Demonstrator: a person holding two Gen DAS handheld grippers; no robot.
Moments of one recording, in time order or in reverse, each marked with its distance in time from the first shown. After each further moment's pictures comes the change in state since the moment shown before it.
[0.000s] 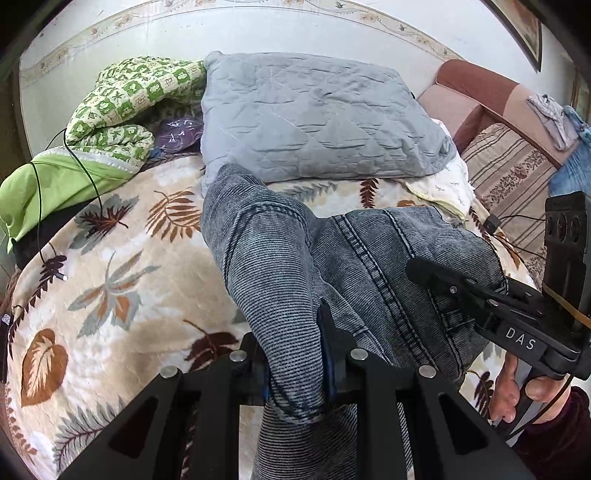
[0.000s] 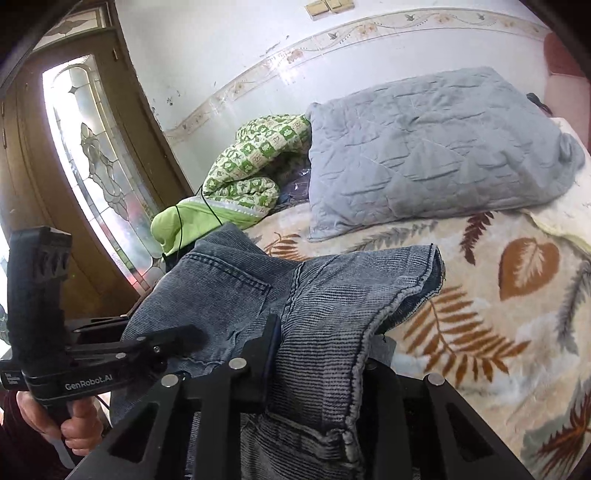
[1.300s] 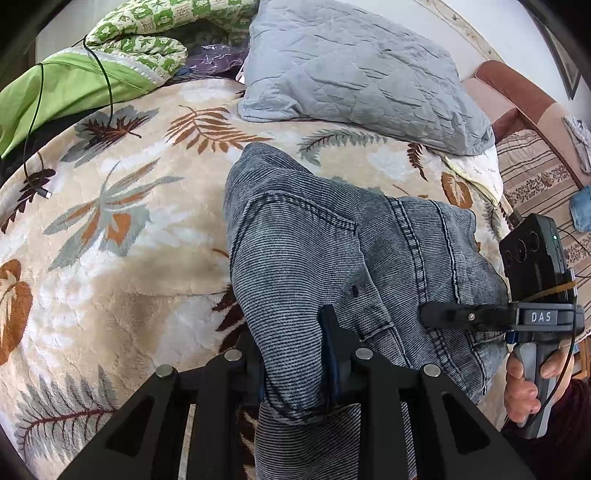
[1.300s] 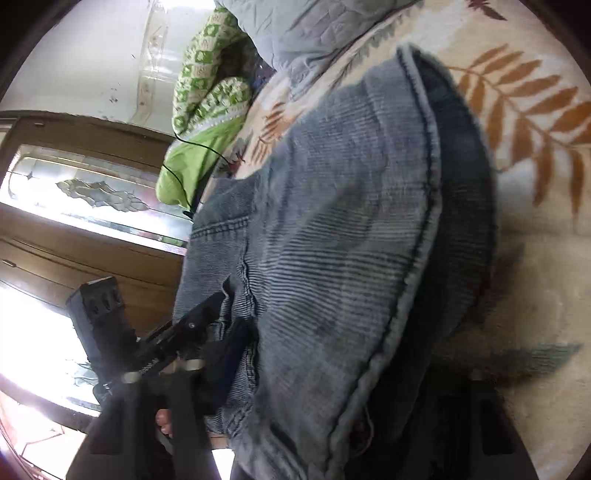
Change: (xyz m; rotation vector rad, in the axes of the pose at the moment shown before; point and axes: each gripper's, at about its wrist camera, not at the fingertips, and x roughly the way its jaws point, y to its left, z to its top) left arm 0.061 0.074 -0.048 -0.151 0.143 -0.046; right arm 0.121 -0.064 -0.066 0.473 0.464 0.339
